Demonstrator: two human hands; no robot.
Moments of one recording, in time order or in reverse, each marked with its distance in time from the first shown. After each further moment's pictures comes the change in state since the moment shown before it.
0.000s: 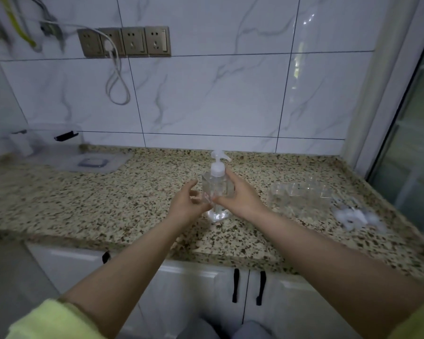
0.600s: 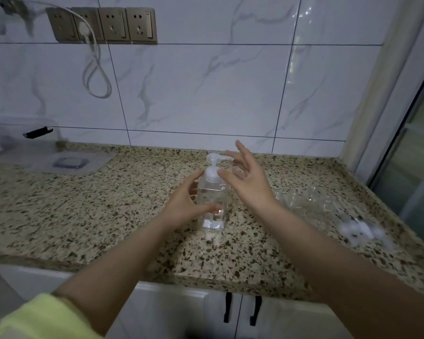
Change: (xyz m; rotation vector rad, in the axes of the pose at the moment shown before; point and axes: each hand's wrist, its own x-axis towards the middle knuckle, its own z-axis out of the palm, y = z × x) left_hand 0.049 0.006 0.011 -0.033 -0.161 0.183; right_hand 0.042 0.008 -0.033 0.394 0.160 -0.024
